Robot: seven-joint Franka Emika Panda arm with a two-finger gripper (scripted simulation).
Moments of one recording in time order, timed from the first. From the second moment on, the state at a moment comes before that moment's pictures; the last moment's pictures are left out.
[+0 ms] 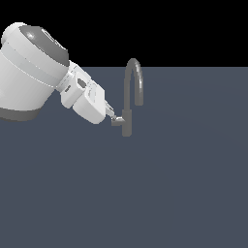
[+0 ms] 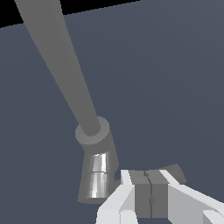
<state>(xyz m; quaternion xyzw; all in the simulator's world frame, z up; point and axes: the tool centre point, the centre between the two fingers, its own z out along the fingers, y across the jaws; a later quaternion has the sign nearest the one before) -0.011 0.044 0.151 0.68 -0.62 0.33 0.20</state>
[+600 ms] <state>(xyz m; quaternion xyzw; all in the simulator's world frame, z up) -0.031 0.043 0.111 0.68 -0.62 0.33 0.20</state>
